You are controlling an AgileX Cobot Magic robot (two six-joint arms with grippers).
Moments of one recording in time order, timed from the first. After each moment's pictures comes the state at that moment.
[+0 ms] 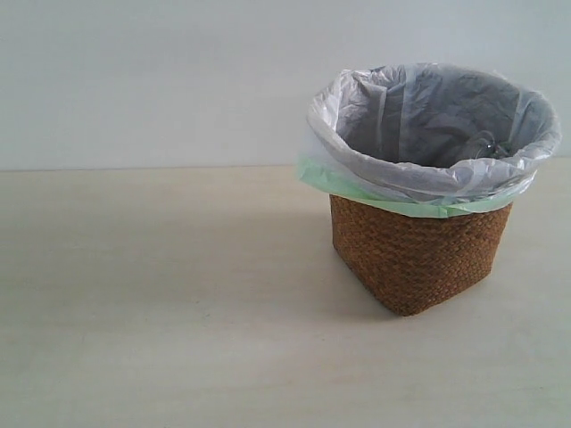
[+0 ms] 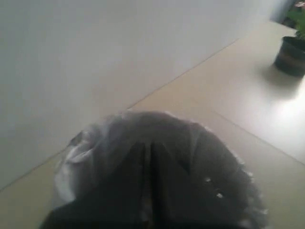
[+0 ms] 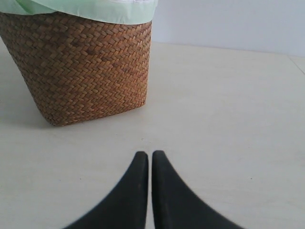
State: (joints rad) left arm -0.59 1.87 -2.01 -0.53 0.68 0.41; right arm 0.11 0.01 0.00 -0.09 0.37 0.00
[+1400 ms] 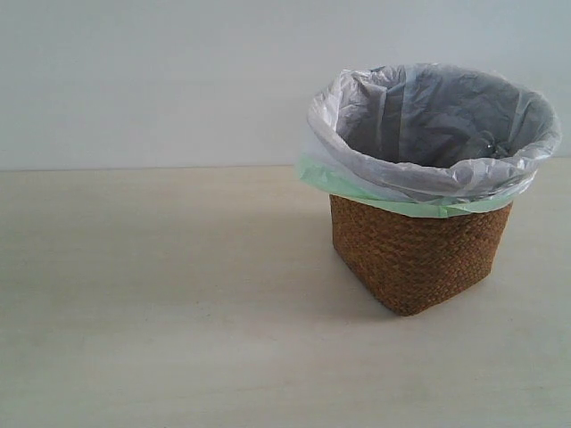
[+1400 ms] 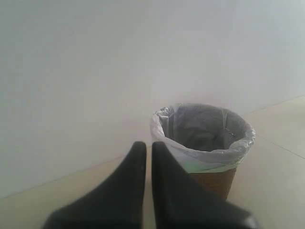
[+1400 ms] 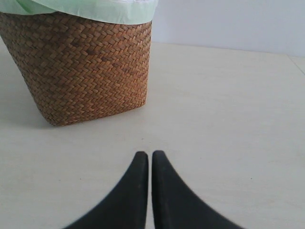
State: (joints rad) left arm -0.50 0.46 -0.92 -0.16 0.60 0.11; right arm 0.11 0.01 0.00 -0.09 0.37 0.00
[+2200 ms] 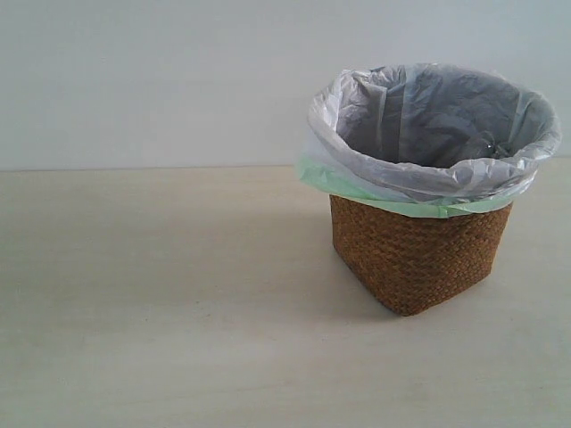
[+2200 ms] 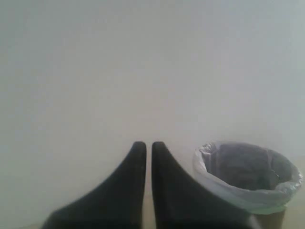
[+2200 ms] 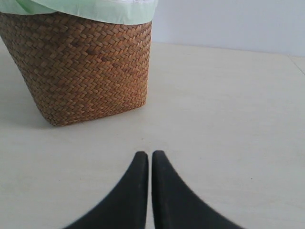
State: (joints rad) left arm -0.31 0.29 -0.91 -0.16 0.60 0.11; right arm 0.11 0.01 0.00 -0.09 0.37 0.00
